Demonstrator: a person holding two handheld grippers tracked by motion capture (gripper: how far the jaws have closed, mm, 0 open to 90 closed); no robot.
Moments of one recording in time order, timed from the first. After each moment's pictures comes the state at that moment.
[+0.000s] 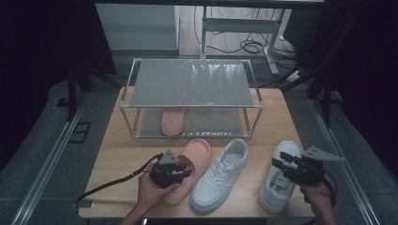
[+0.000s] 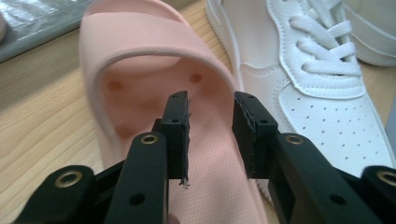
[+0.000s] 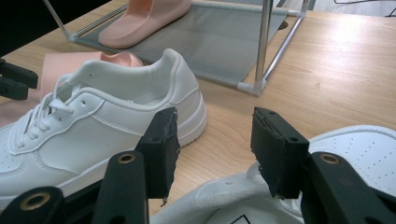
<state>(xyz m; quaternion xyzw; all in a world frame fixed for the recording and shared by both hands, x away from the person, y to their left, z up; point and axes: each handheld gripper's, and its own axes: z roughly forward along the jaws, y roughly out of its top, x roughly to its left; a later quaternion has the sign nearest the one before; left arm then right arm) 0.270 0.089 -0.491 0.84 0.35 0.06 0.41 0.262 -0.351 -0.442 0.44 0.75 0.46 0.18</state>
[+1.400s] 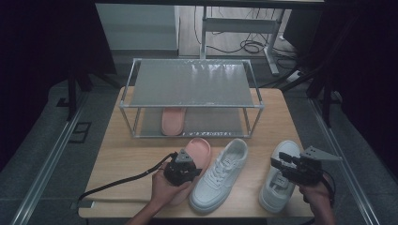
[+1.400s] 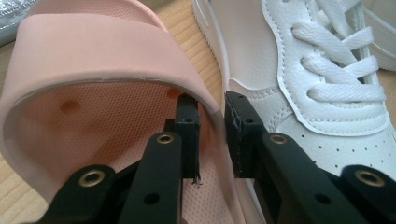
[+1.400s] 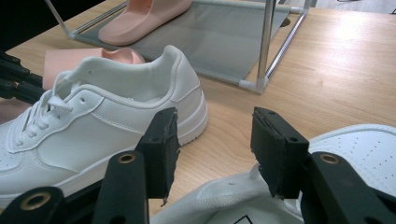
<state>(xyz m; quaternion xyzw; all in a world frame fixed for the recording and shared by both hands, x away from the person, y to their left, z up) 0.282 0.055 -0.502 0.85 0.35 0.05 0.40 0.263 -0.349 -0.444 0.44 0.75 0.46 0.18</state>
